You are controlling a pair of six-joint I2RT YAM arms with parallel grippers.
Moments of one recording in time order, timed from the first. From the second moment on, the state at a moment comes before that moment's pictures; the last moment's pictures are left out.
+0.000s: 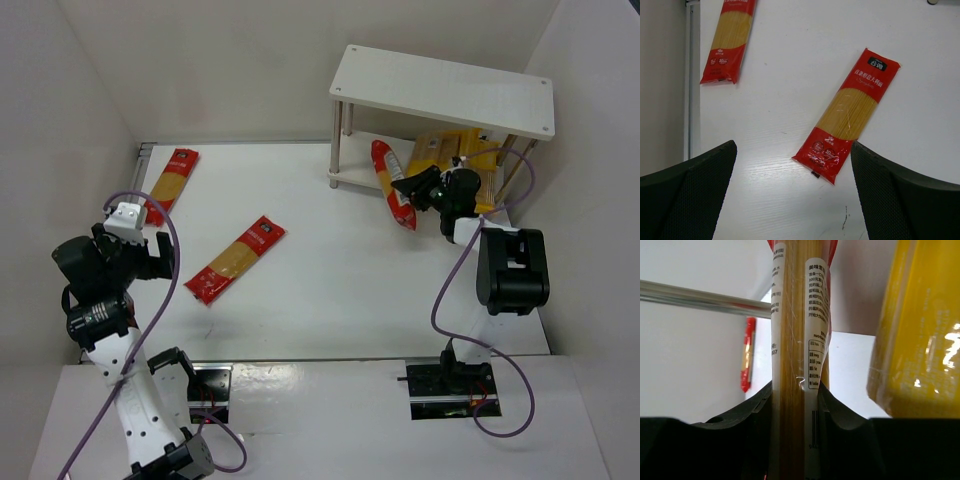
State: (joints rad) left arm 0.55 0.63 0.89 -0.72 0.58 0.31; right arm -0.07 1.74 0.90 0.55 -0.55 0.95
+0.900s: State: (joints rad) left arm 0.61 0.63 0.88 -0.72 0.60 0.32; right arm -0.02 1.95 1.12 0.61 -0.29 1.05
